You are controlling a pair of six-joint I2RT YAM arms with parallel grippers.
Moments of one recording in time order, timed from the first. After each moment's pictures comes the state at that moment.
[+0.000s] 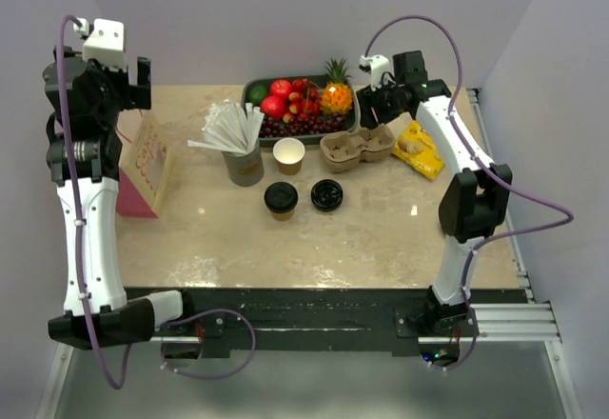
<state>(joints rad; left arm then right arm) 0.14 1.26 1.69 -0.54 -0.07 0.29 0.23 1.92 1.89 -0.77 -0.31 -0.27</state>
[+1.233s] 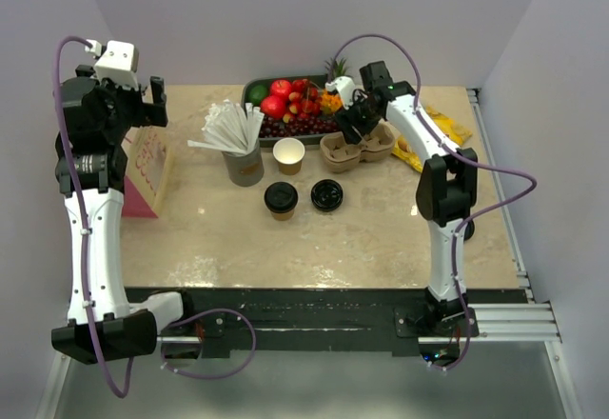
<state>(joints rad) 0.17 1.15 1.48 -0.49 0.16 0.19 0.31 2.18 2.04 -0.87 -0.21 -0.47</state>
